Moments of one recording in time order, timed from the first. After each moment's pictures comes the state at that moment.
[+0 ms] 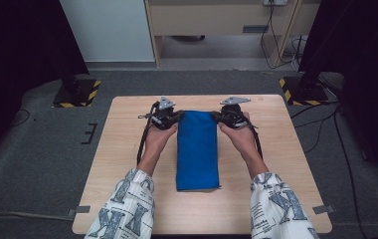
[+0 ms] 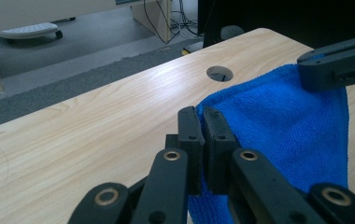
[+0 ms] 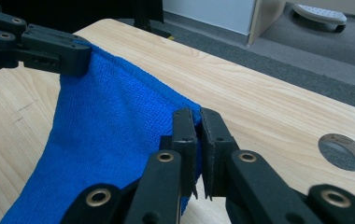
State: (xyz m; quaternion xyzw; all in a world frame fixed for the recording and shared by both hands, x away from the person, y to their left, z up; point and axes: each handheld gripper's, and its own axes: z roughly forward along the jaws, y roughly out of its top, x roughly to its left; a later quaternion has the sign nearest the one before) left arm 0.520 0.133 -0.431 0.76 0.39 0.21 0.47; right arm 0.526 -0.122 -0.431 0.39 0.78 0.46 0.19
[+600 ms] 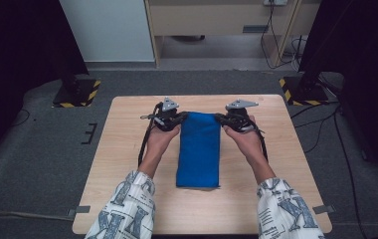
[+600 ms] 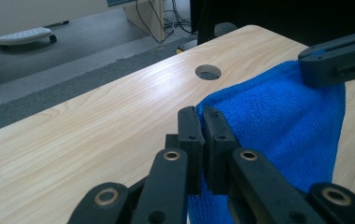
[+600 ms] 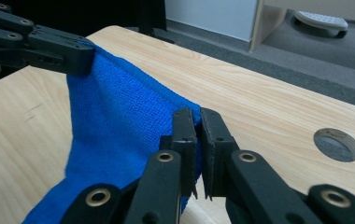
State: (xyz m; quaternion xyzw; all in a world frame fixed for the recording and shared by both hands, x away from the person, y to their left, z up) left arm 0.506 0.127 -0.425 0.78 0.37 0.21 0.46; right arm 0.510 -0.137 -0.430 0.39 0.77 0.48 0.18
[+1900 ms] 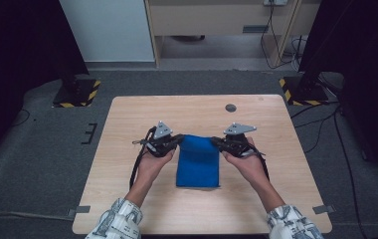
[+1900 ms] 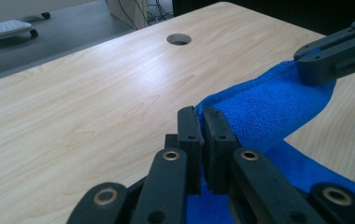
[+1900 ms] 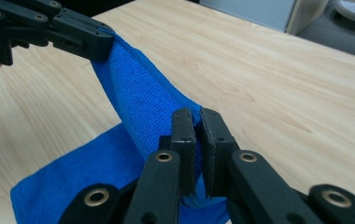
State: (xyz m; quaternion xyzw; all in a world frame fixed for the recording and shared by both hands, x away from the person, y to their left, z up) left arm 0.436 0.143 -0.458 0.79 0.35 0.19 0.47; right arm 0.442 -0.132 -0.459 0.34 0.80 0.47 0.15
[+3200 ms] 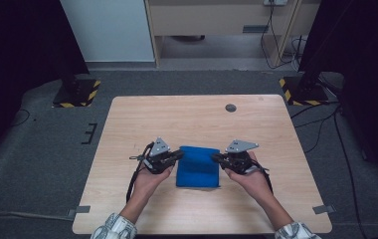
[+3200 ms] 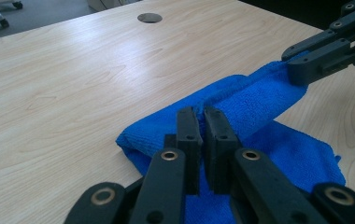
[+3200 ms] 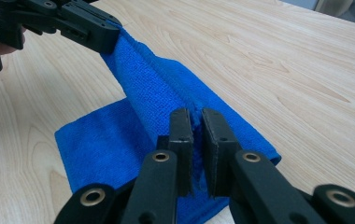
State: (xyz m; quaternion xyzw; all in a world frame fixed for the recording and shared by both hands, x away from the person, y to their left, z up) left arm 0.396 0.150 -0.478 0.79 0.34 0.16 0.48; right arm 0.402 -0.139 -0.479 0.30 0.82 0.47 0.14
